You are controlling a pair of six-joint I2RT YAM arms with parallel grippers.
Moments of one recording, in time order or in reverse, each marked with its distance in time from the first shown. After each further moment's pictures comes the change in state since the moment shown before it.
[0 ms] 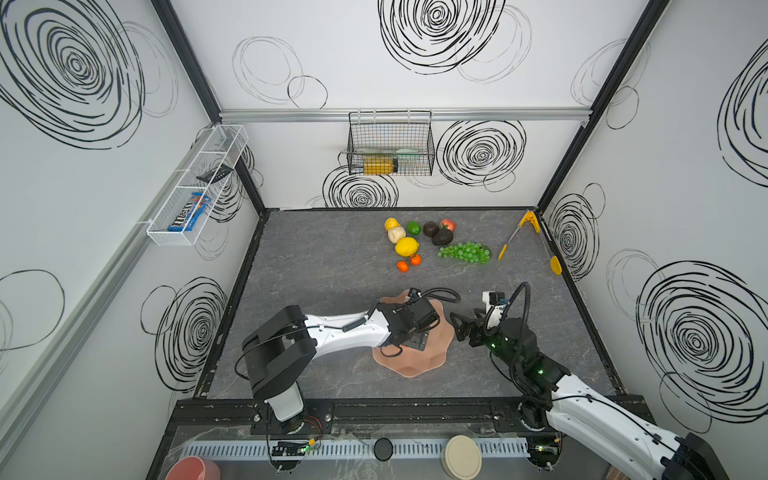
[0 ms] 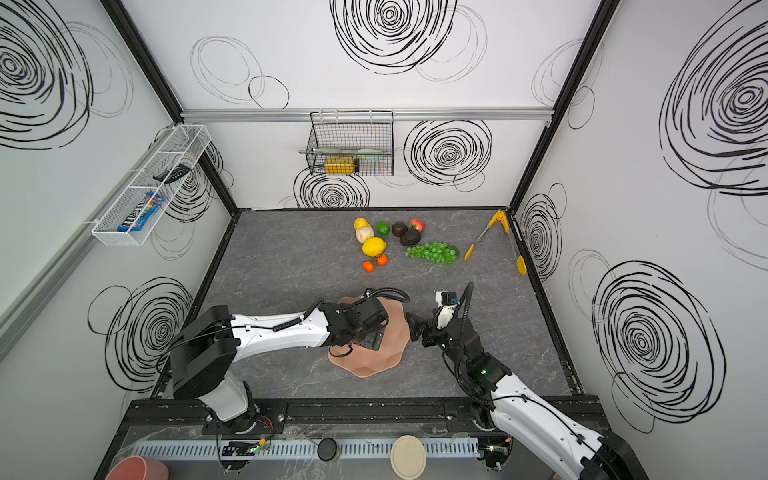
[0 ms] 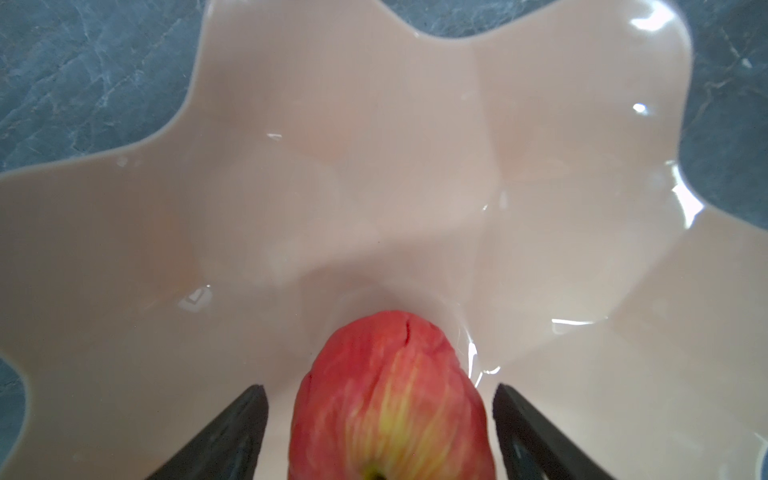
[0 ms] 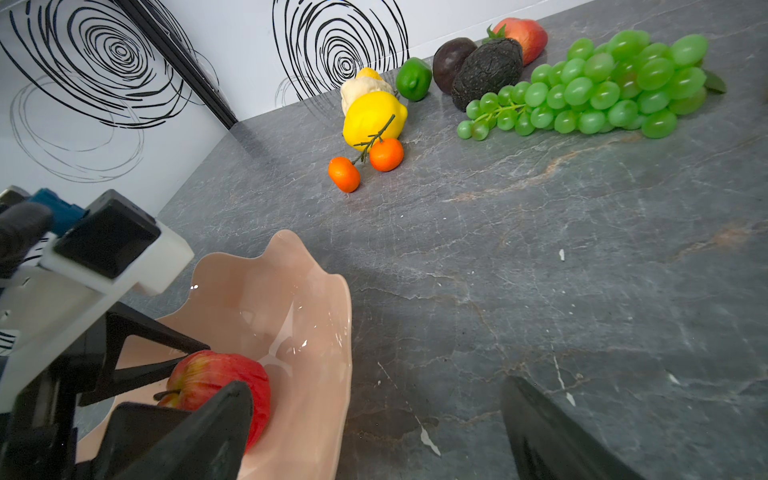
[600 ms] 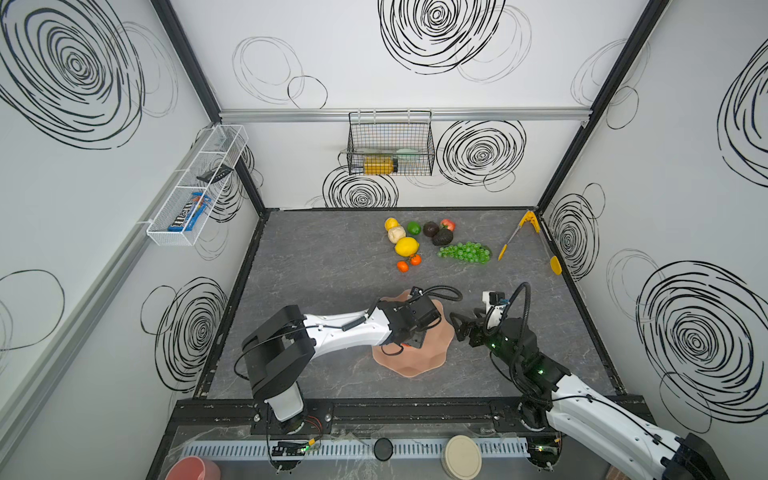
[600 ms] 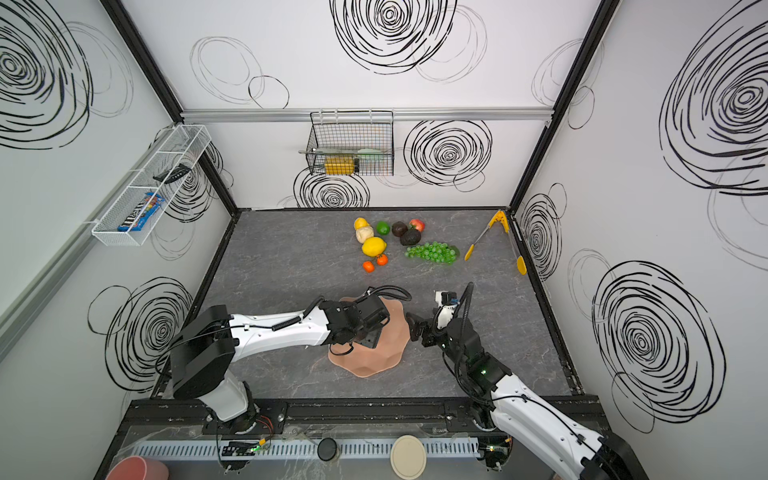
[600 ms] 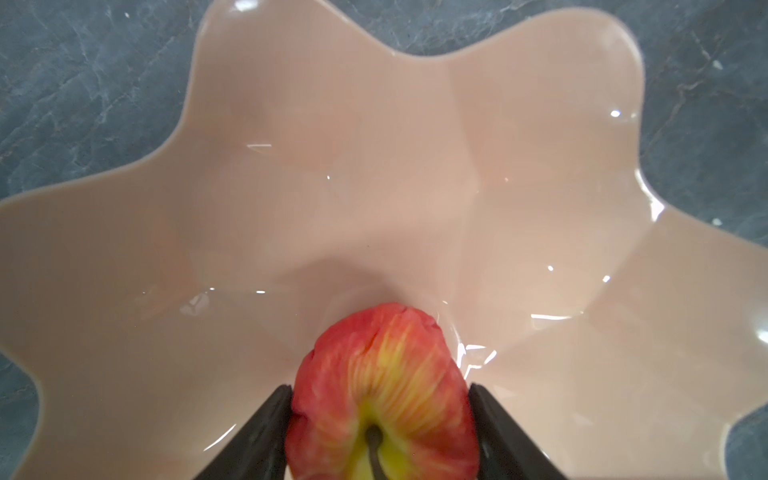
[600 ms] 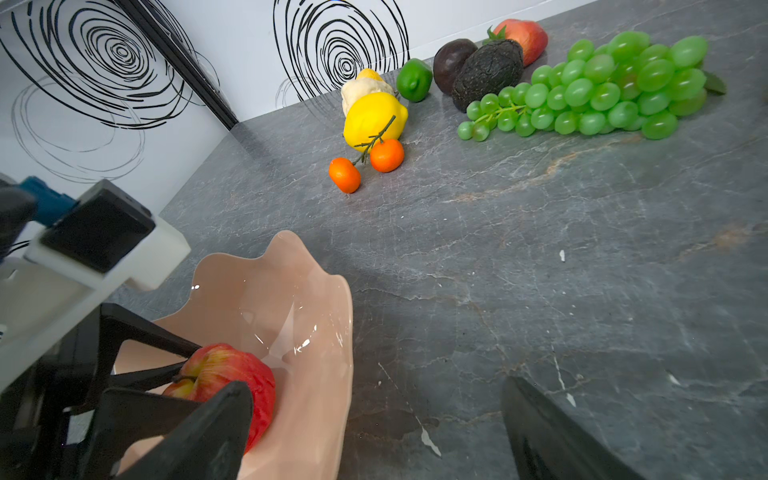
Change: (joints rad) left arm 0.000 0.003 0.029 -0.015 0.006 0.020; right arm 0.001 -0.002 0.000 0.000 0.001 0.000
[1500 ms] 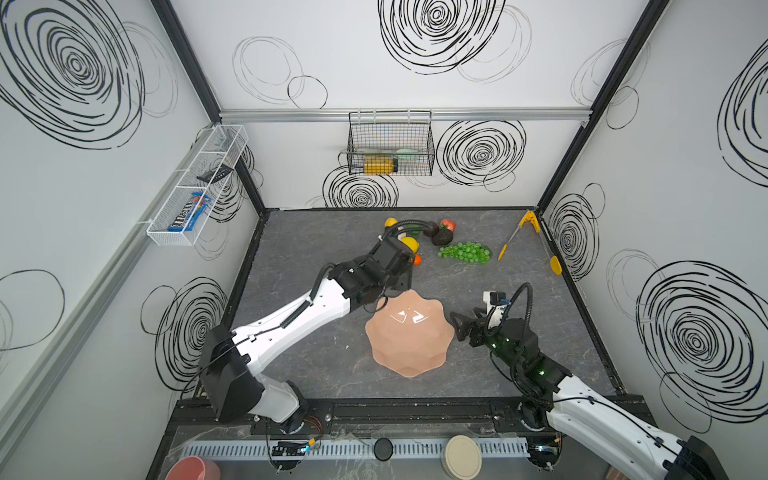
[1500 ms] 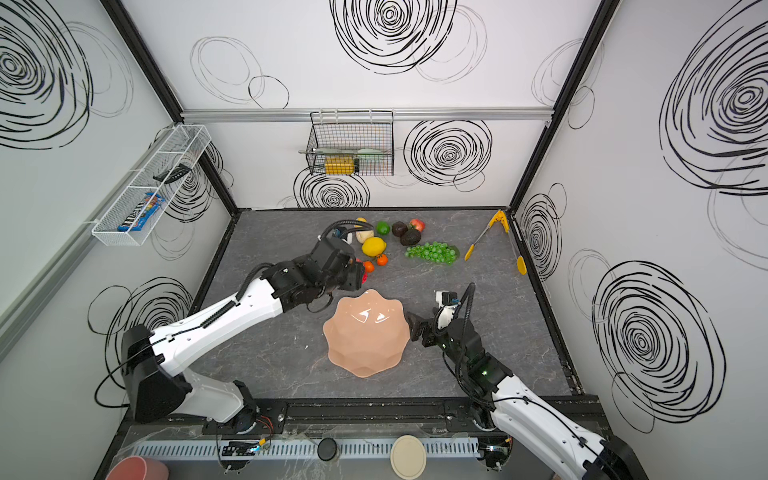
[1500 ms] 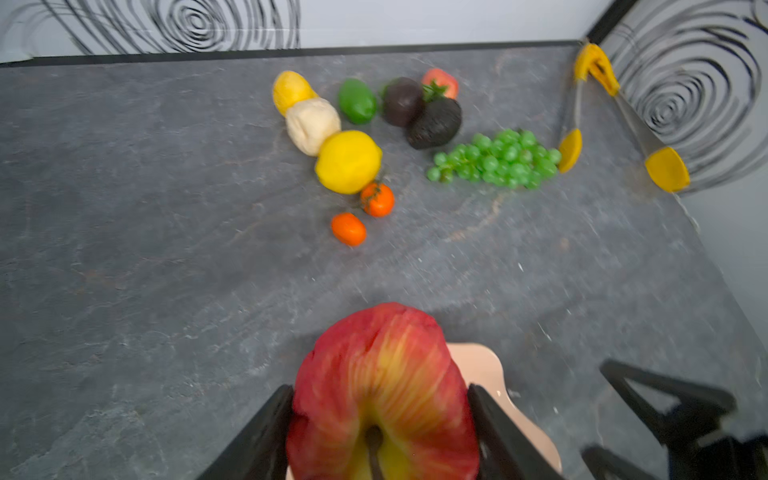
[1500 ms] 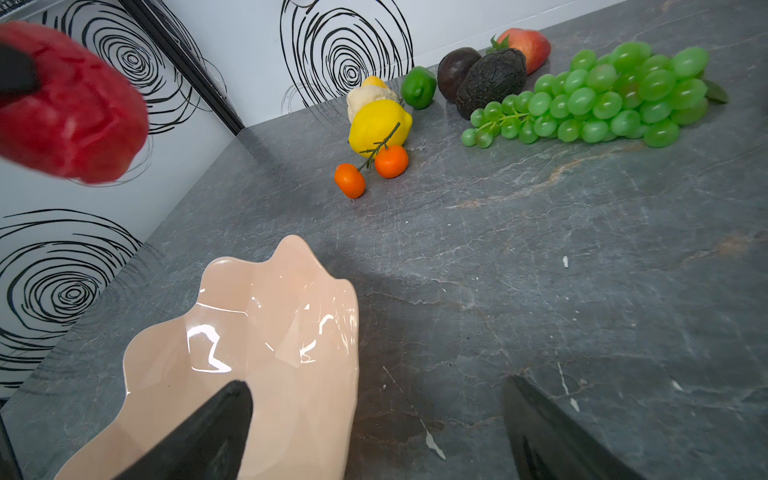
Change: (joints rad) left arm 0.180 -0.253 0.222 -0.111 -0.055 0.110; right arm 0.004 -0.014 0.000 -0.001 0.000 -0.001
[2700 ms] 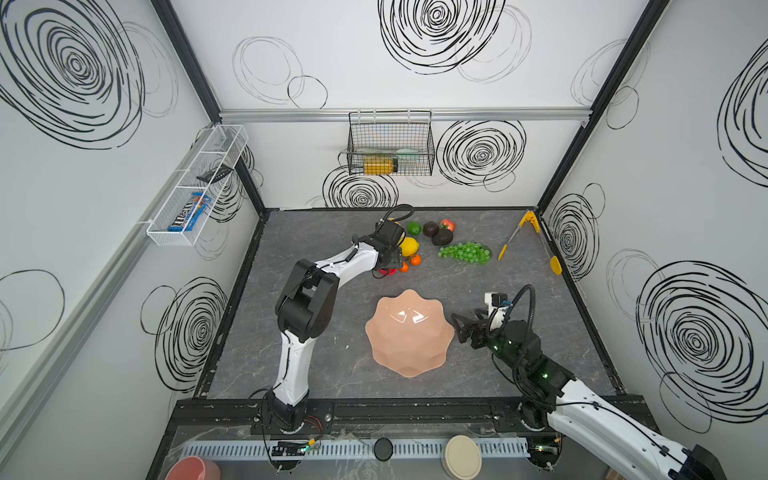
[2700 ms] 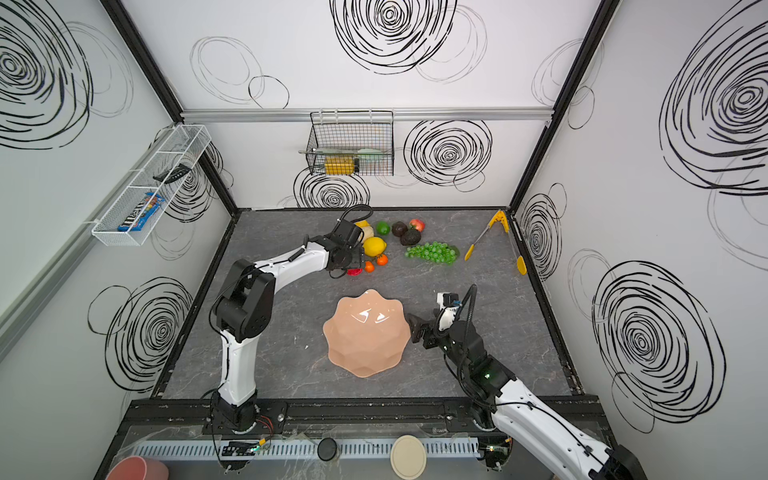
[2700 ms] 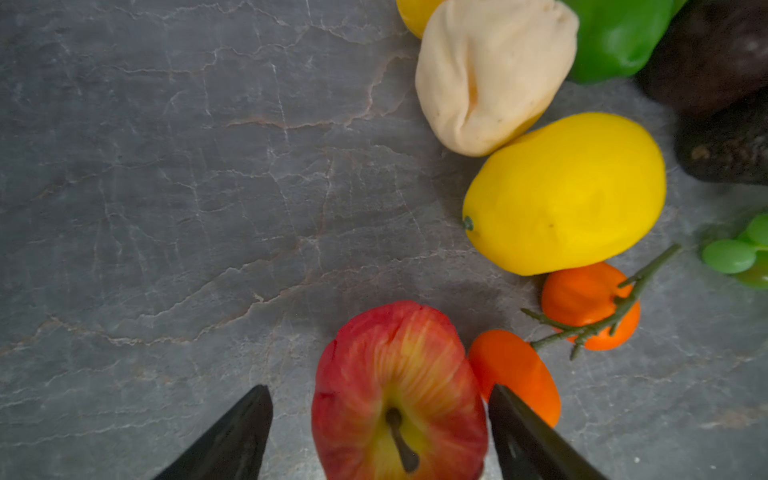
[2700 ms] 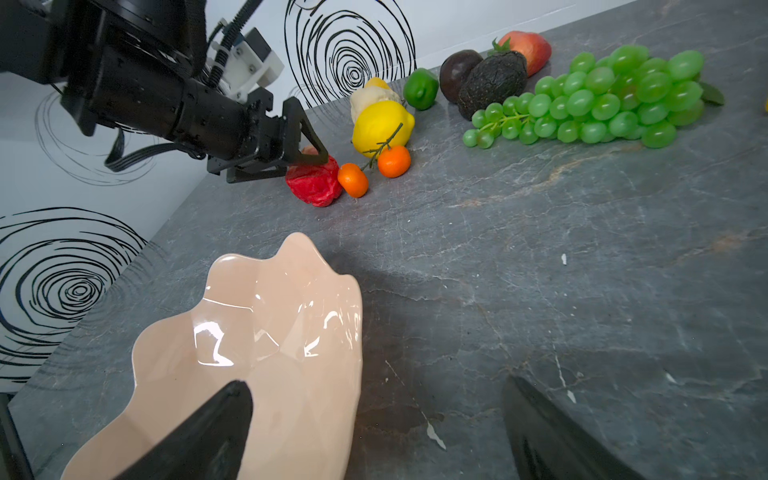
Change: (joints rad) left arm 0.347 0.665 0.291 0.138 0.082 0.003; right arm 0.010 -0.068 0.000 -0.053 0.003 0.000
